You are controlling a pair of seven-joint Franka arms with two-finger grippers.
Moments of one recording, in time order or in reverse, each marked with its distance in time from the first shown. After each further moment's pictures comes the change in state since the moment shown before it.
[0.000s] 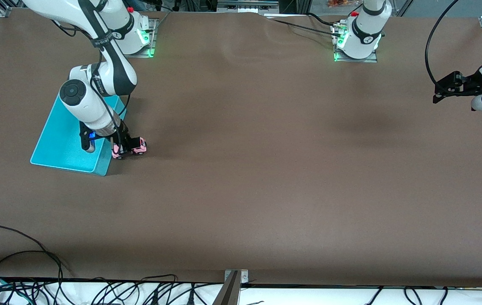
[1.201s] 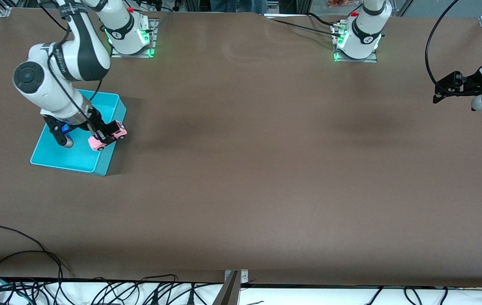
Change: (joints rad) left arm 0.000 0.000 0.000 0.000 0.000 0.000 0.000; right arm -0.067 -0.164 -0.074 0.074 0.000 -0.389 -0.560
